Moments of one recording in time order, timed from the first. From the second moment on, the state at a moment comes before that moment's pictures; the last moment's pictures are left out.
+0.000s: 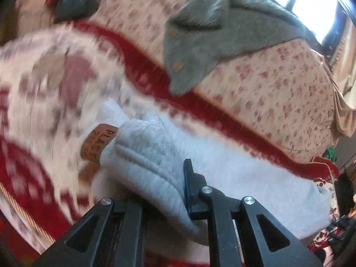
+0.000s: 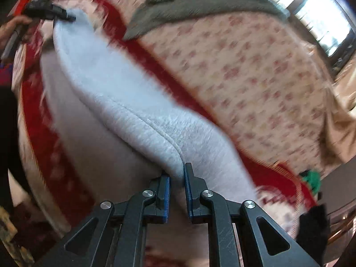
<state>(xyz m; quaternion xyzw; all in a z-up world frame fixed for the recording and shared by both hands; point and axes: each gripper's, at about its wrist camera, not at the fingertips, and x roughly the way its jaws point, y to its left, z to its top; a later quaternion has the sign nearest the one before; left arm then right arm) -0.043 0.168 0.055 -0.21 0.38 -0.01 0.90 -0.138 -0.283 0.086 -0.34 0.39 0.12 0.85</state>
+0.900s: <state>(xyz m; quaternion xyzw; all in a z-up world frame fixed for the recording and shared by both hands) -0.108 0.152 0.063 -0.10 0.33 0.15 0.93 -0.169 -0.331 0.076 -0.16 0.41 0.10 0.89</state>
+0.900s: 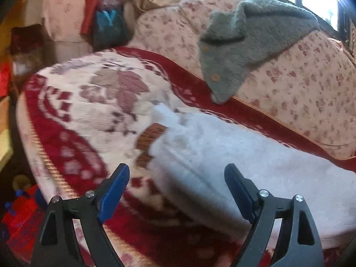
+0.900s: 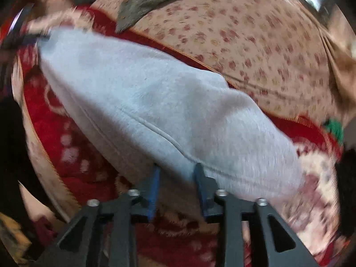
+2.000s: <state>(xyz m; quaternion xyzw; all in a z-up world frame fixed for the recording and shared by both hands) -0.113 -0.256 0.029 0.18 0.35 -0.31 0.86 -0.107 -0.587 0.055 0.44 0.34 0.08 0.83</state>
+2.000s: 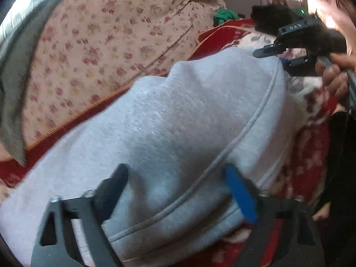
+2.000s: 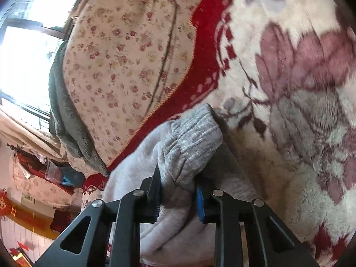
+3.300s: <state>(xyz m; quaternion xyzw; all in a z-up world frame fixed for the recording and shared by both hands) -0.134 -0.230 0.033 0.12 0.38 -0.35 0.85 -0.180 -0.559 0.047 0.37 0.37 0.07 0.85</state>
